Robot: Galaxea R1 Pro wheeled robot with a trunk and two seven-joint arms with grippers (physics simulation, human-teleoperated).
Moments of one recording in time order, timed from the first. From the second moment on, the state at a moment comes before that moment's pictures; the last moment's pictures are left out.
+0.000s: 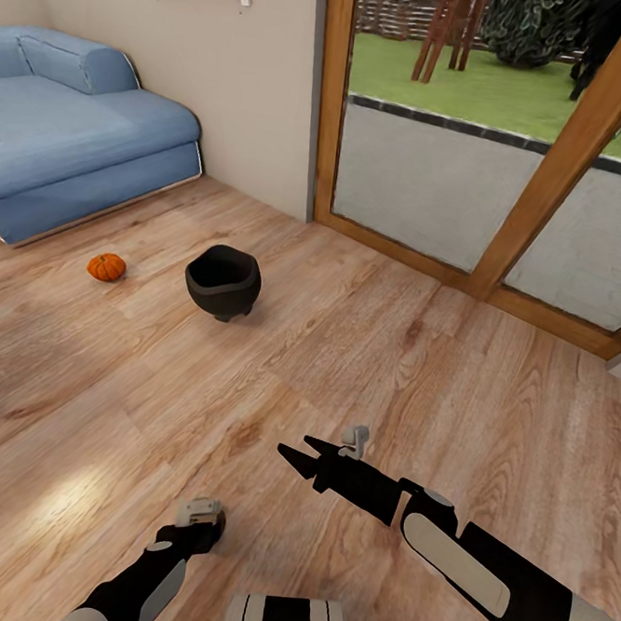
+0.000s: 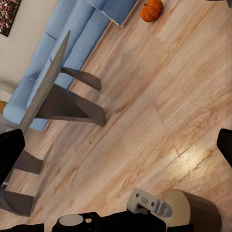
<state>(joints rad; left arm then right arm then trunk) -0.51 -0.01 -0.24 -0.45 0.33 0.08 0.18 -0.64 -0.39 0.98 -1.42 -1.26 0.07 0.25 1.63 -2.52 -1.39</state>
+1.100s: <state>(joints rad) -0.51 -0.01 -0.23 -0.45 0.34 0.08 0.18 -0.64 -0.39 0.98 -1.42 -1.26 0.07 0.25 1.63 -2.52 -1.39</state>
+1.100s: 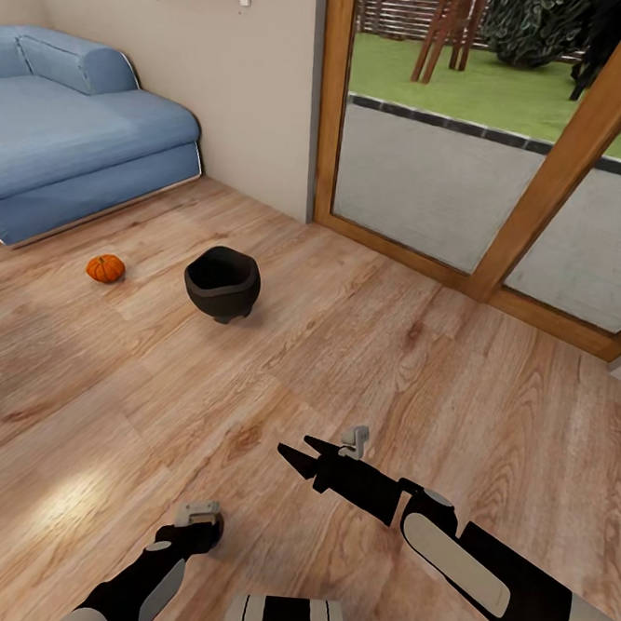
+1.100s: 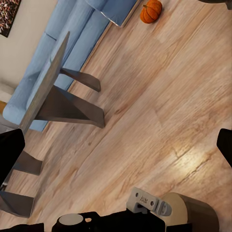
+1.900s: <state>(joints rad) -0.51 -0.01 -0.23 -0.45 0.34 0.08 0.18 -0.64 -0.39 0.98 -1.41 -1.26 0.07 0.25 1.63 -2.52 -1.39</state>
